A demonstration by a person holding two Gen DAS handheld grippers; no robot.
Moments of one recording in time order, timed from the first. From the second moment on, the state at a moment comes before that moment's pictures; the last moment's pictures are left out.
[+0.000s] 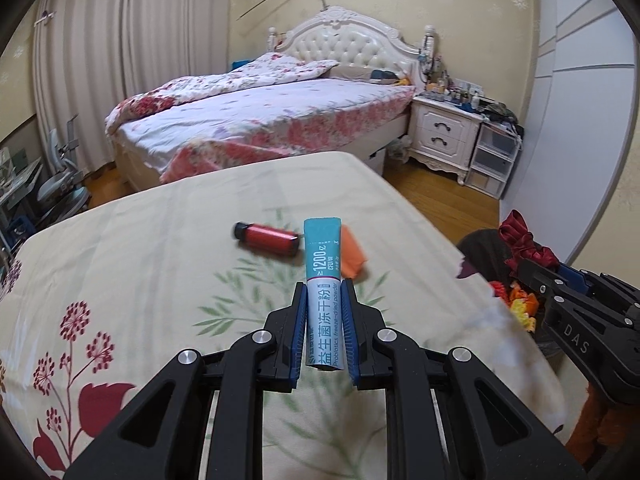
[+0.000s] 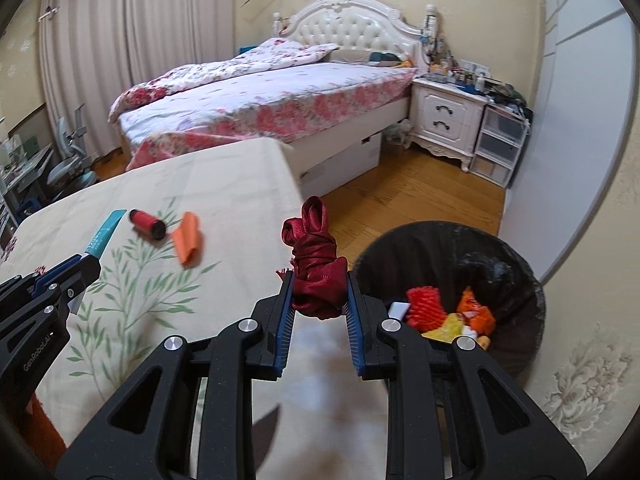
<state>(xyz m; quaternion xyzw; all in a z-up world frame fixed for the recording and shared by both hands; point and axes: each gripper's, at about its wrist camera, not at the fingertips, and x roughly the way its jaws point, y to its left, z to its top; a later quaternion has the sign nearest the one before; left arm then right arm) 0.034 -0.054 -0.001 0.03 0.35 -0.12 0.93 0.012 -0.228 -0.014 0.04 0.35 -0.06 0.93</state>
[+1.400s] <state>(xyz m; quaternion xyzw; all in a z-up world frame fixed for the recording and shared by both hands) 0.094 -0.244 -0.039 0.13 0.35 -0.23 0.90 0.031 -0.374 -0.054 0.12 0.35 -0.21 0.91</state>
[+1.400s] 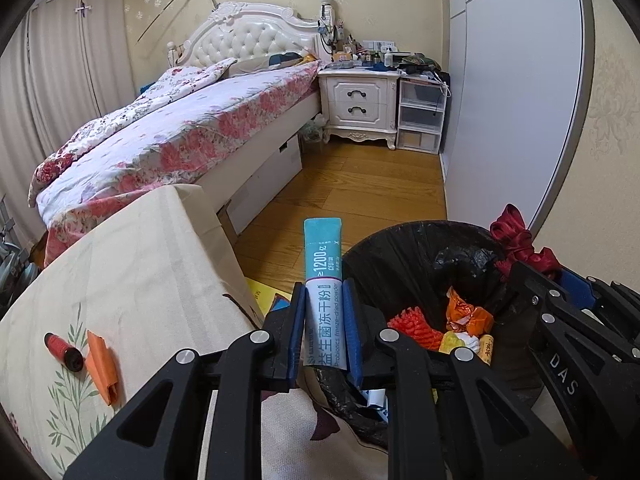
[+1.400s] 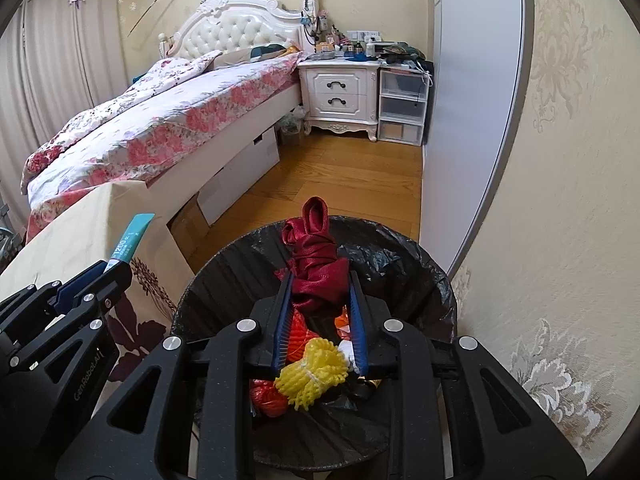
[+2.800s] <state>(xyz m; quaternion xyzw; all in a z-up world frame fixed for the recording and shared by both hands) 0.087 -0.097 -0.034 0.06 0.40 -0.08 0.91 0.055 -0.267 -0.041 0.08 0.36 -0.09 0.92</state>
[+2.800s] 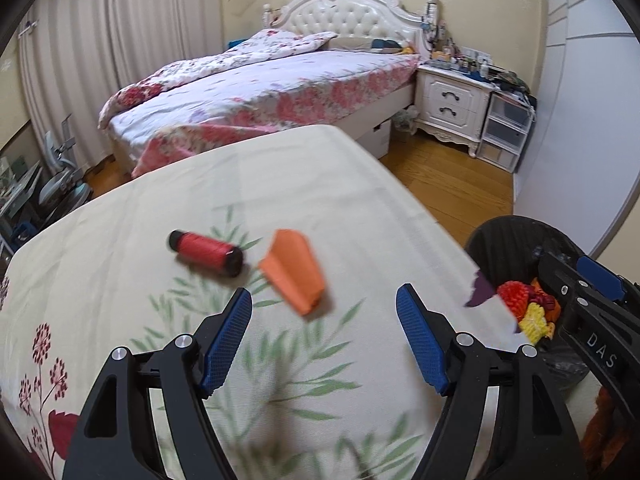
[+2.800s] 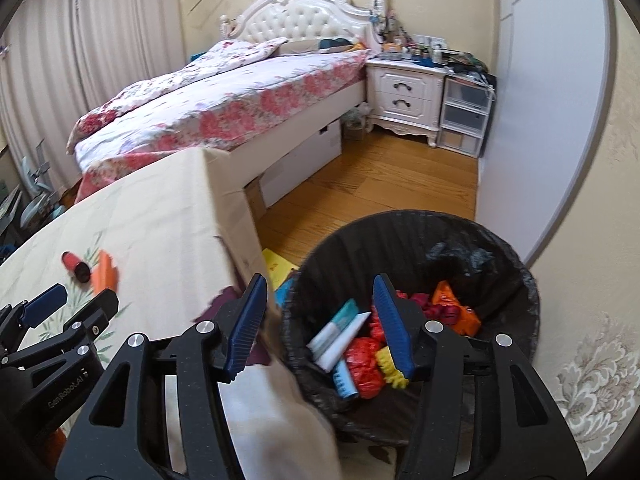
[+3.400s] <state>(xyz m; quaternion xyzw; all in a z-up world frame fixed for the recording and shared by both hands) 0.129 -0.037 -0.033 0.02 0.40 -0.01 0.91 0.094 -0.205 -0.045 0.05 0.38 -0.03 0.92</state>
